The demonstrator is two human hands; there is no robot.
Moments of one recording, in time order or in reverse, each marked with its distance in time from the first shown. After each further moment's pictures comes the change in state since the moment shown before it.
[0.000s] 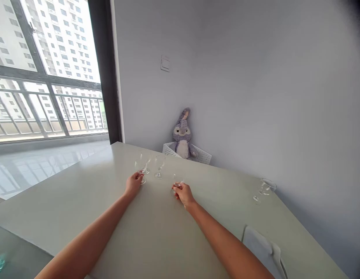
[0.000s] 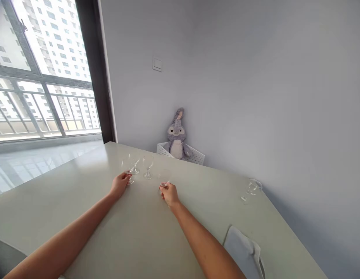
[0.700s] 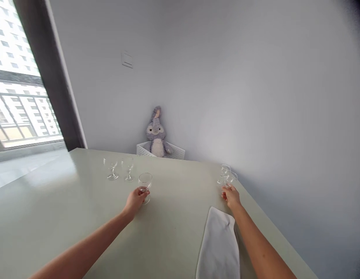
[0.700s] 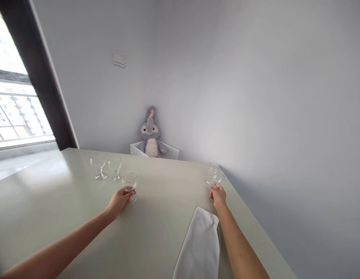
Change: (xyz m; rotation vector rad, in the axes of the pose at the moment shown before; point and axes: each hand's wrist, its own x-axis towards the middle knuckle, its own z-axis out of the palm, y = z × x) left_hand -0.096 0.052 0.100 -0.076 -0.413 -0.045; right_hand -0.053 0.010 -0.314 0.098 0.934 0.056
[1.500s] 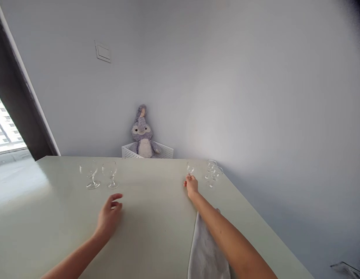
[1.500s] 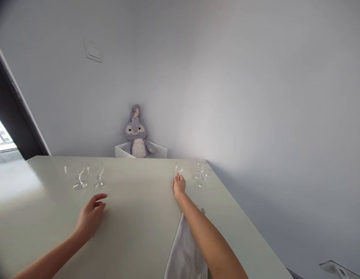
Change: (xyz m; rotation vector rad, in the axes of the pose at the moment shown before) left_hand -0.016 -0.008 -0.025 0.187 0.234 0.026; right_hand -0.047 0.019 0.113 0.099 -0.211 -0.162
